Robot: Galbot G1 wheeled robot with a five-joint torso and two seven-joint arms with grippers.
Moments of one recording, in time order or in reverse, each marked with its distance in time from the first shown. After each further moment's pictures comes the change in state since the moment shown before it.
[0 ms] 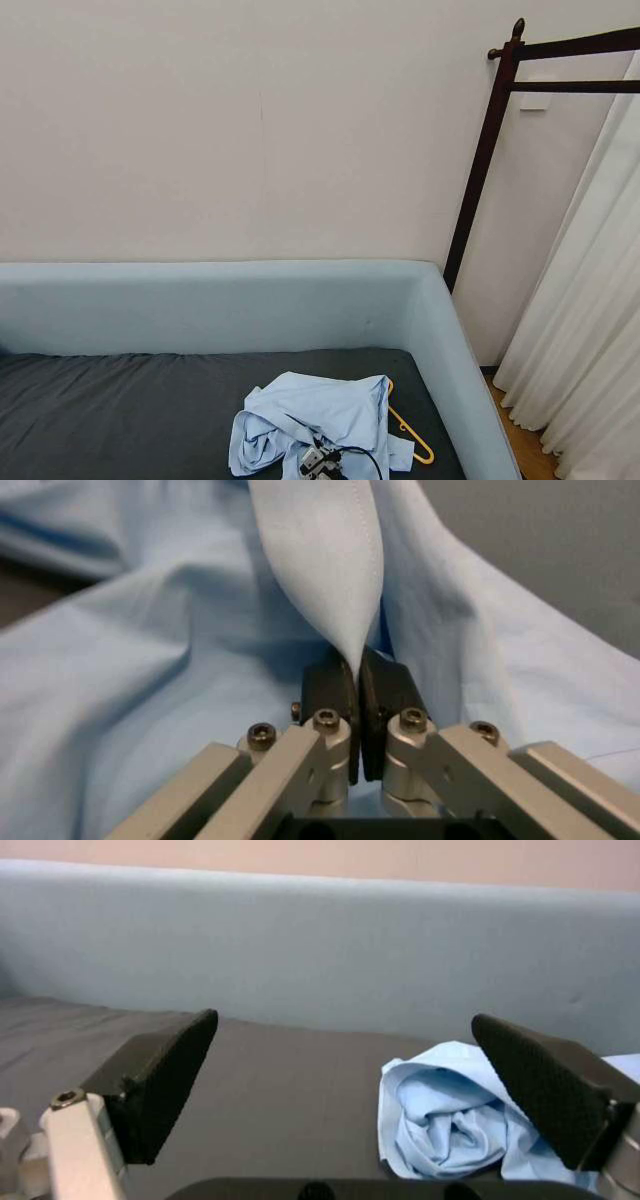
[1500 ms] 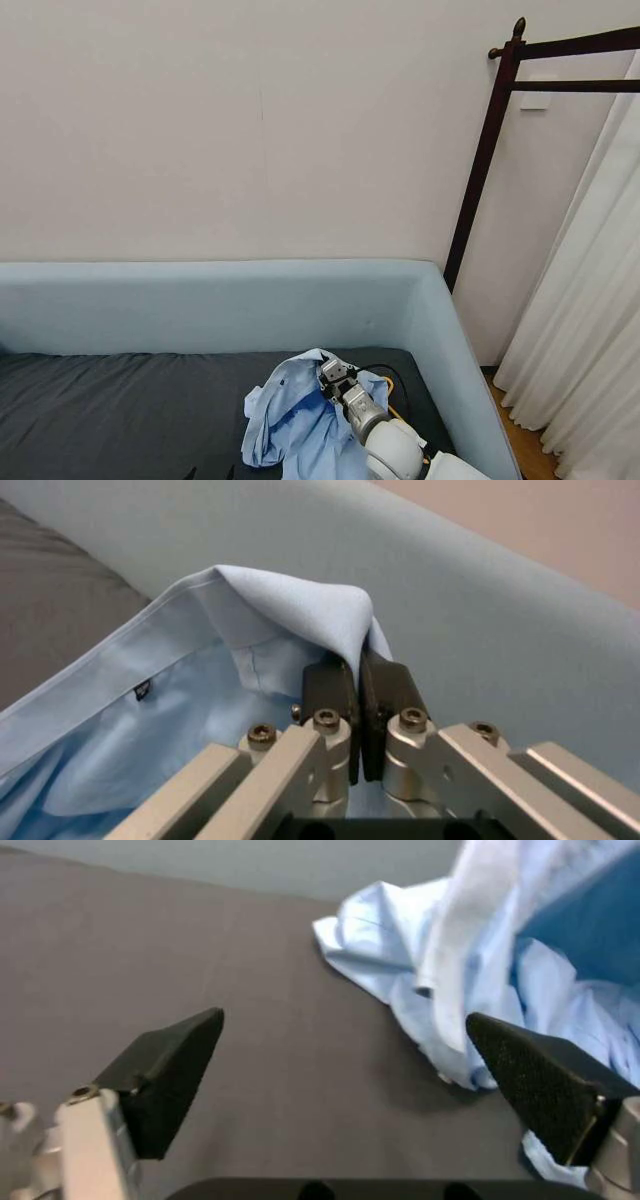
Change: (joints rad) left arm -0.612 0.172 0.294 0.607 -0.329 0.178 0.177; right arm 0.135 -0.263 0.053 0.533 0.303 -0.107 -0.019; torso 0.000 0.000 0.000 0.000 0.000
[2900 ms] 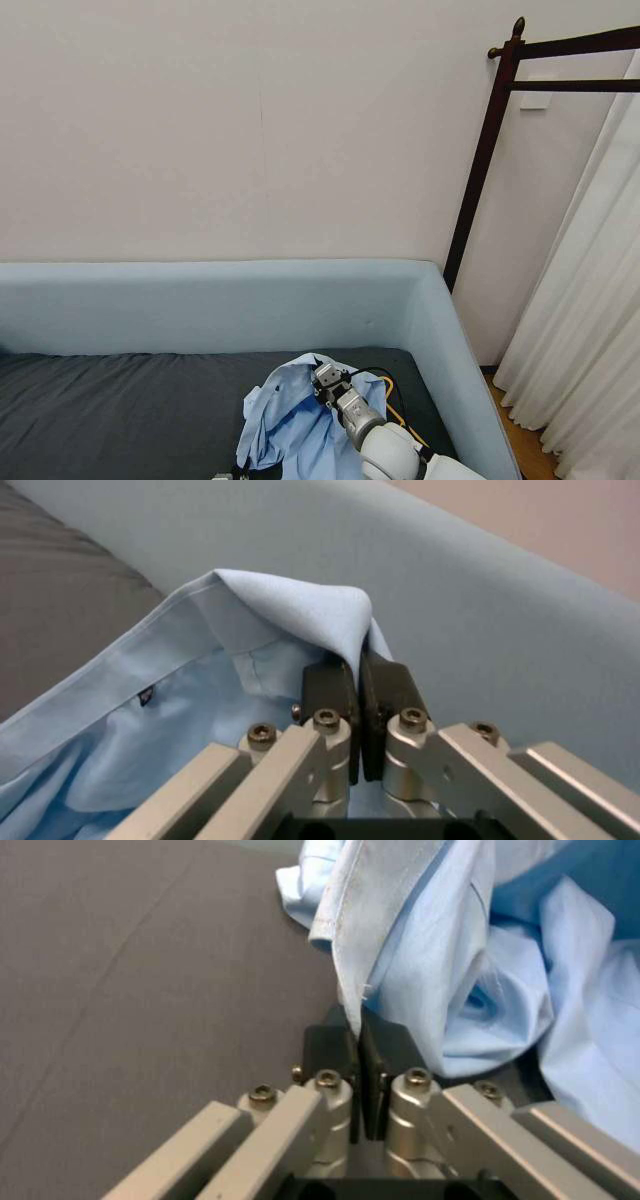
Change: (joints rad) left arm -0.160 -0.125 0.034 0.221 0.071 0.002 -0.003; right arm 0.012 -0.006 -0.042 0.020 0.021 -0.004 0.018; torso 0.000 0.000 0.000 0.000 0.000
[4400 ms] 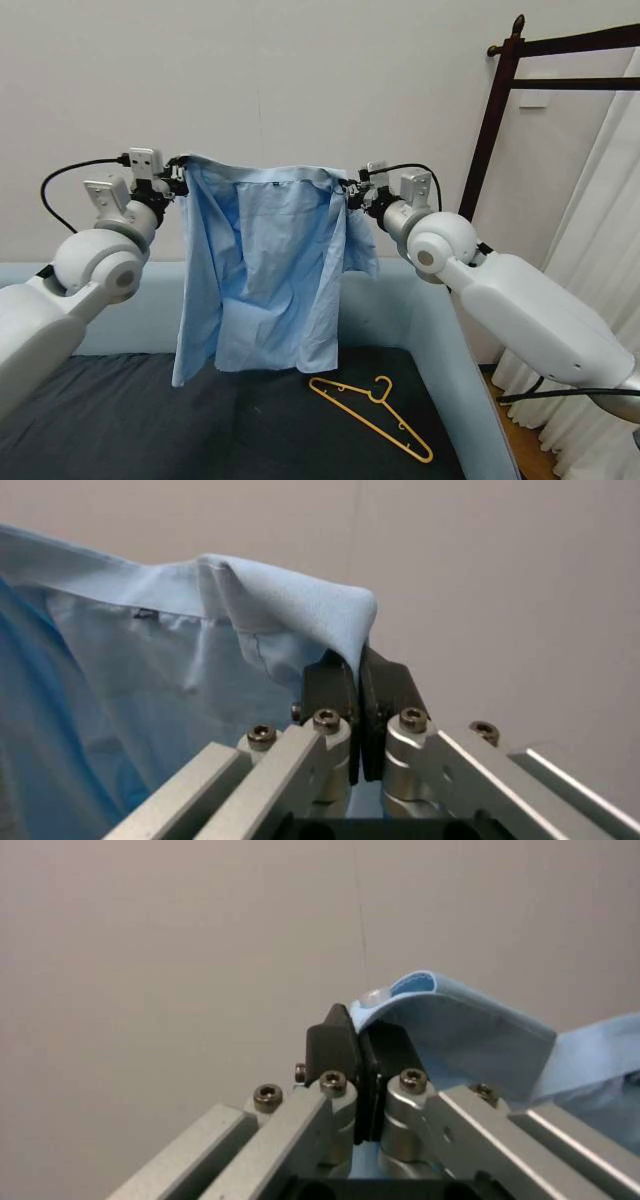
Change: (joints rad) left arm -0.821 0.865 0.166 -0.857 -0.576 0.553 -0.445; right arm 0.687 -0.189 0.085 0.121 0.739 -0.093 -0.094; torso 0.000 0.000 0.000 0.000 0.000
